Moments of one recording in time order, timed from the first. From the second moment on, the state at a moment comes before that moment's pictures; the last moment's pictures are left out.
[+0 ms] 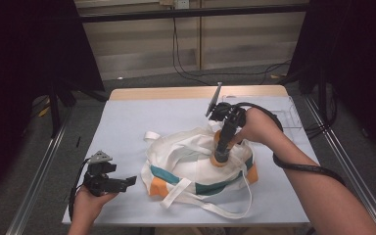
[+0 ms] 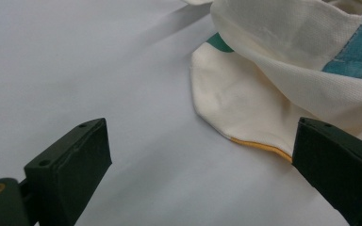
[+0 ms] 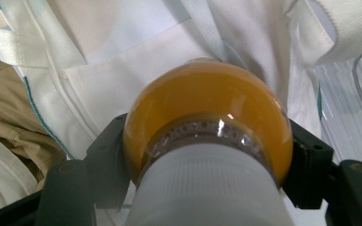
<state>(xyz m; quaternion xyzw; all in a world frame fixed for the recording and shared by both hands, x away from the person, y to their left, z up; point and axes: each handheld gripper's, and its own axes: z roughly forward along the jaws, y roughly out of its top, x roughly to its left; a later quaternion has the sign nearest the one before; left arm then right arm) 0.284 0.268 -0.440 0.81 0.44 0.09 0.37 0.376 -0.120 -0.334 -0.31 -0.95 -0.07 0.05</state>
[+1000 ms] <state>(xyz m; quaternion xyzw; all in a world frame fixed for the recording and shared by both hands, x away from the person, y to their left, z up) 0.283 0.267 -0.440 0.81 0.44 0.09 0.37 0.382 -0.137 -0.291 -0.34 -0.94 -0.07 0.05</state>
